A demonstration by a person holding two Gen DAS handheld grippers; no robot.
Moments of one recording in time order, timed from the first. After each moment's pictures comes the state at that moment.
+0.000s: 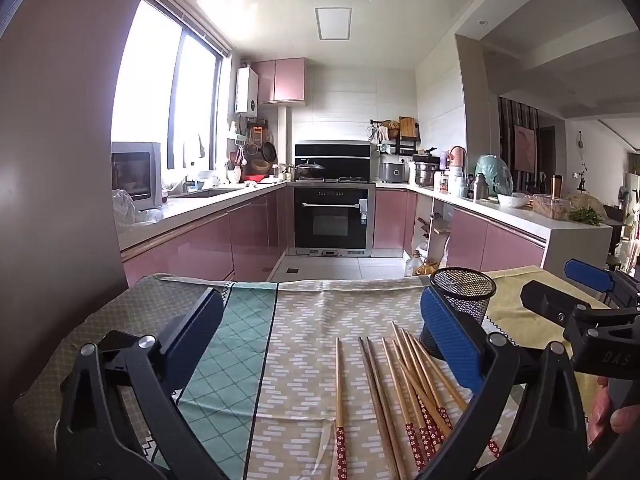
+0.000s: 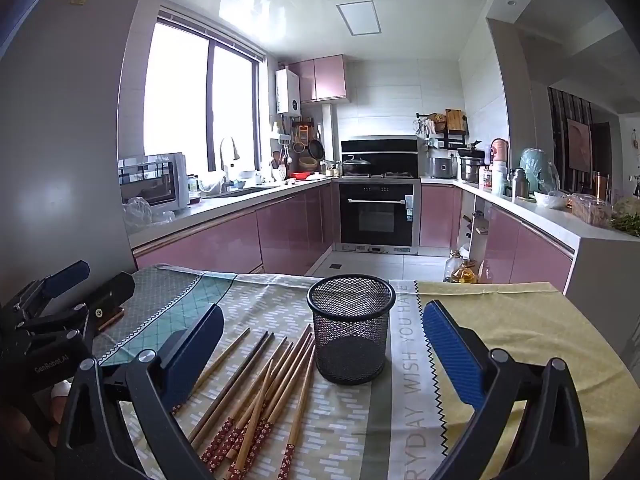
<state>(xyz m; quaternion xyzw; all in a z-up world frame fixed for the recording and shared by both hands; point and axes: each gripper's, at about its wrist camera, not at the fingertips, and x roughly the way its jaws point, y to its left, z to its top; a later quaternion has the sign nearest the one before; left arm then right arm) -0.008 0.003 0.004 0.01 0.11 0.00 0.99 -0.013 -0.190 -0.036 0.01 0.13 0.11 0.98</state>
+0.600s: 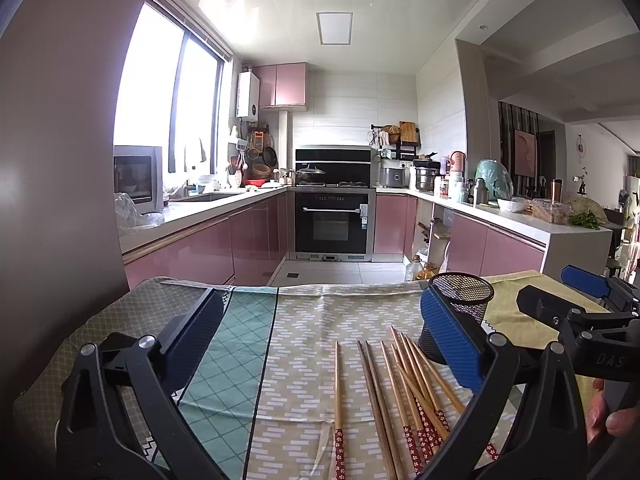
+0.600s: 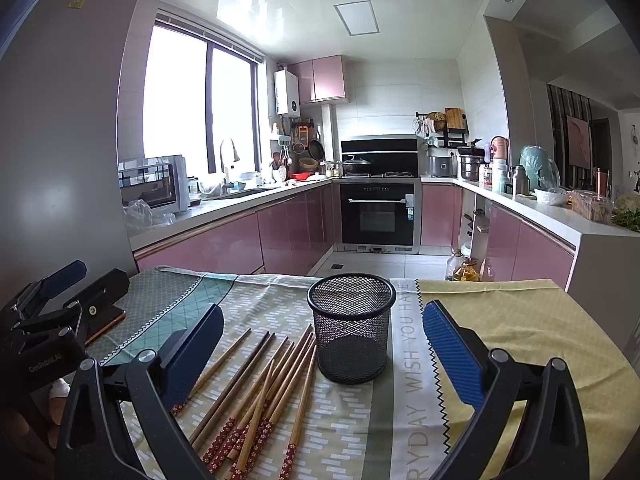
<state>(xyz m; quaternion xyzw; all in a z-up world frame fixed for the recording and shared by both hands) -0.010 0.008 0.002 0.00 0.09 0.00 1.00 -0.010 -0.192 -0.043 0.02 0.13 0.11 0.98</state>
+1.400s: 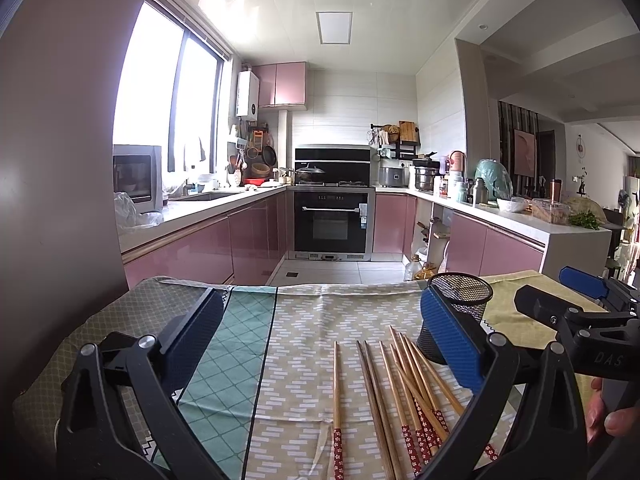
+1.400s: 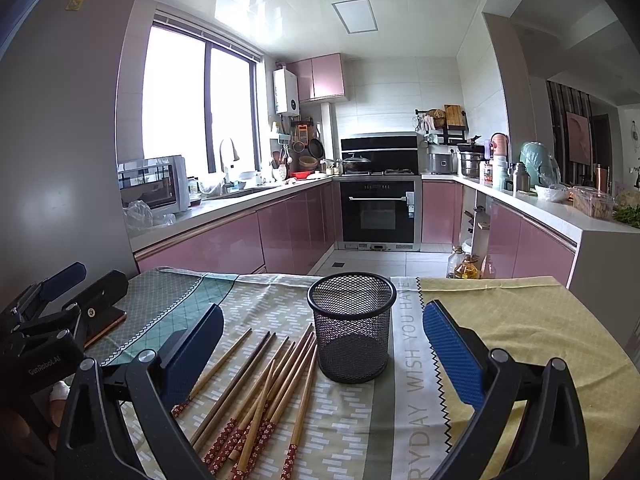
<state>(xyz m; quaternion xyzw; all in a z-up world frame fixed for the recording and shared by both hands) -0.011 0.006 0.000 0.00 0.09 0.00 1.00 -0.008 -0.190 -0.045 0.02 0.14 0.12 0.98</state>
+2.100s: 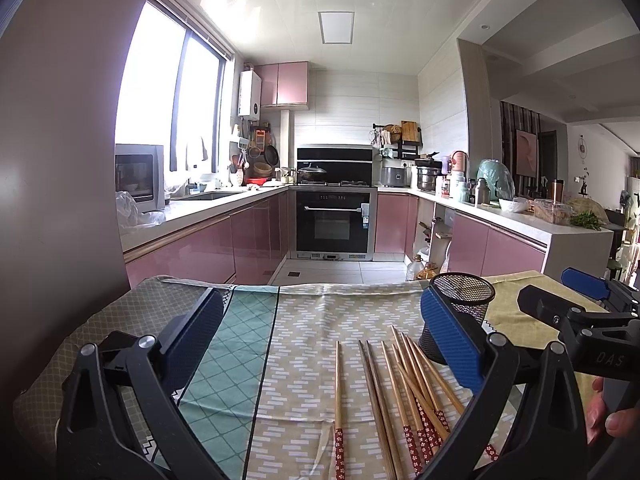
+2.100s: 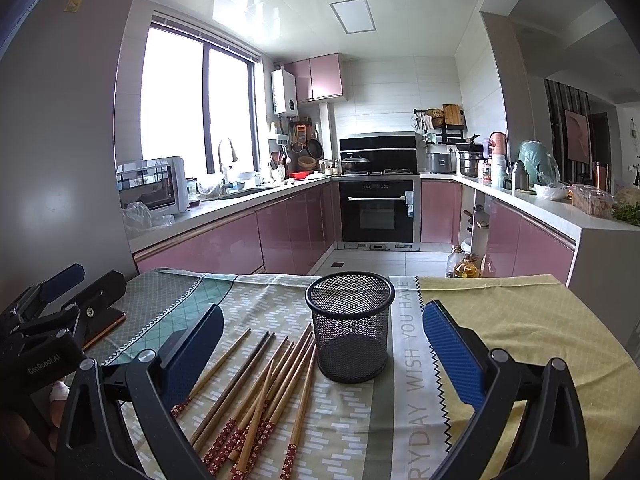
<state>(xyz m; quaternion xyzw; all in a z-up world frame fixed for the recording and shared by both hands) -0.011 0.006 0.000 0.00 0.09 0.00 1.00 -0.009 -0.191 -0.045 0.03 0.14 0.11 0.98</state>
